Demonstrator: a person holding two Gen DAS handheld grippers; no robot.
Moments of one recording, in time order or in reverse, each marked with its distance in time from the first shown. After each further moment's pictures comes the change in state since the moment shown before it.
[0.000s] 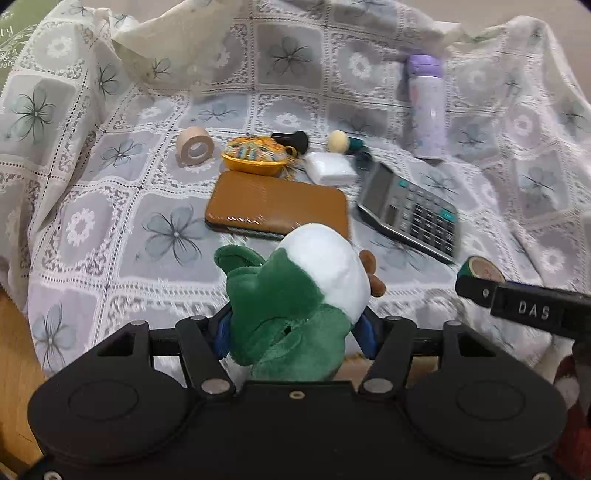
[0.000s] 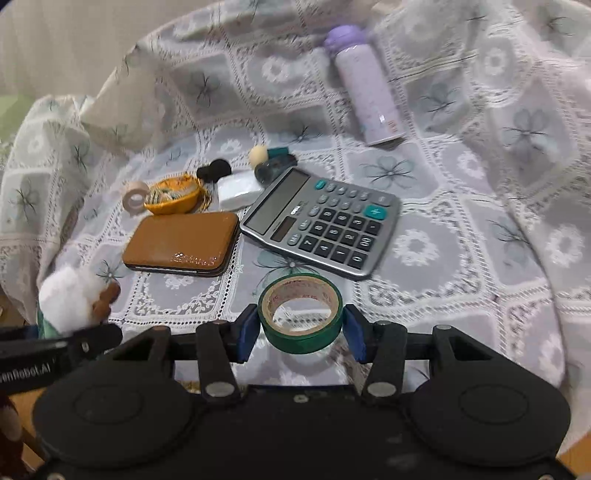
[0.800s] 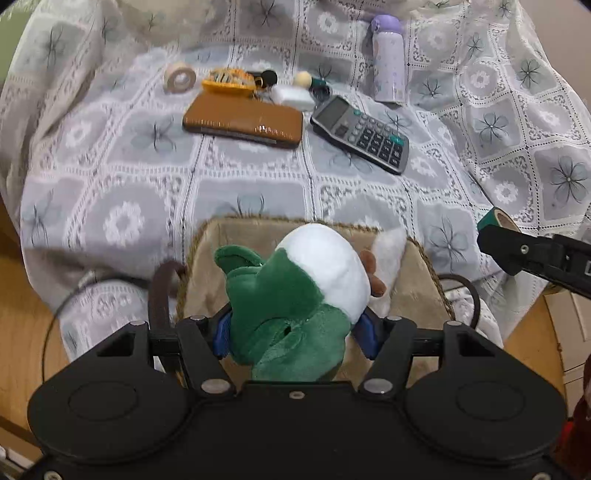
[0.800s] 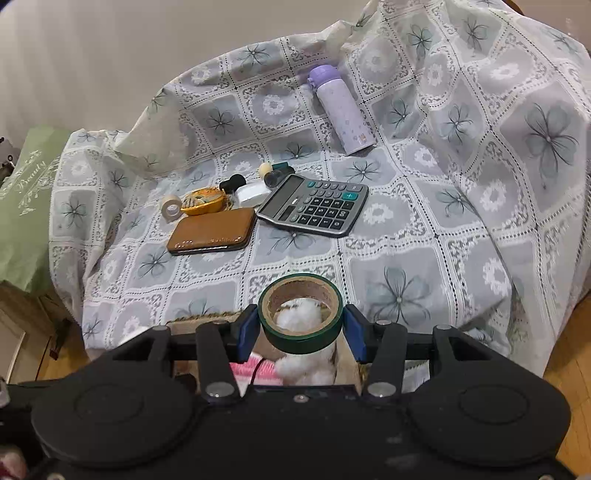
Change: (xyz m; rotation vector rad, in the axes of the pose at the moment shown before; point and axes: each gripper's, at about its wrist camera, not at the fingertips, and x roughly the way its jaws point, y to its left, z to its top) left arm -0.039 -0.028 -0.085 -0.049 0.086 -0.068; right arm -0.117 -0.018 -0.081 0.067 -0.092 0.054
